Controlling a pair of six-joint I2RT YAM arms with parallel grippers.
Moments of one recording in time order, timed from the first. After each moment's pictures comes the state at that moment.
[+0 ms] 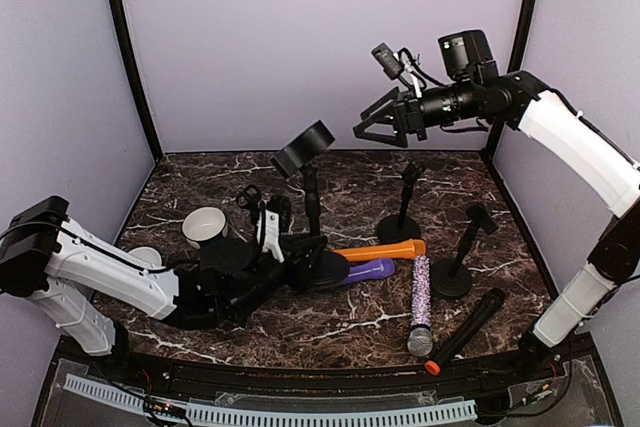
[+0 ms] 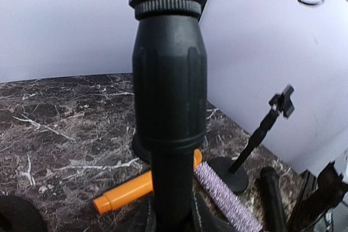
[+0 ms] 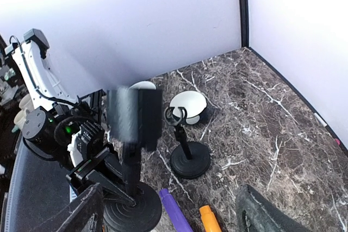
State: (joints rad) left arm -1.27 1.52 0.64 0.79 -0.53 -0.37; right arm 0.61 1.57 1.75 -0.70 -0.78 -0.15
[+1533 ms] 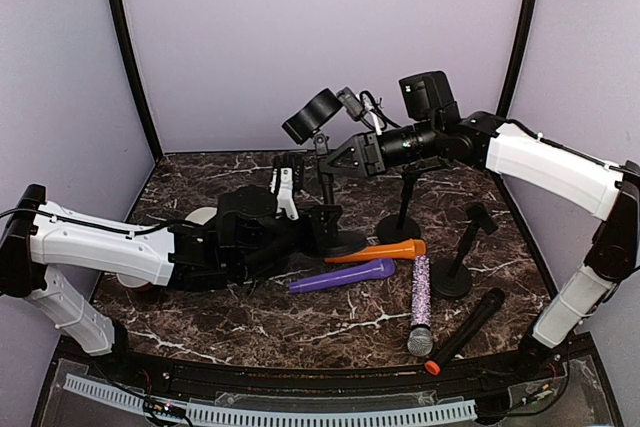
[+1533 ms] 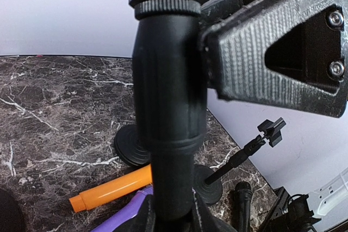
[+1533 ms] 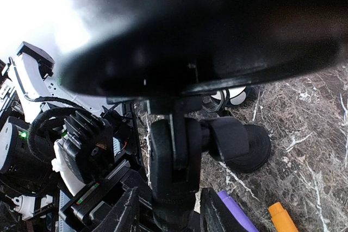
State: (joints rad) left arm -1.21 1.50 0.96 0.33 -0.45 -0.61; right arm 0.75 1.60 1.50 -0.37 -0.74 0.27
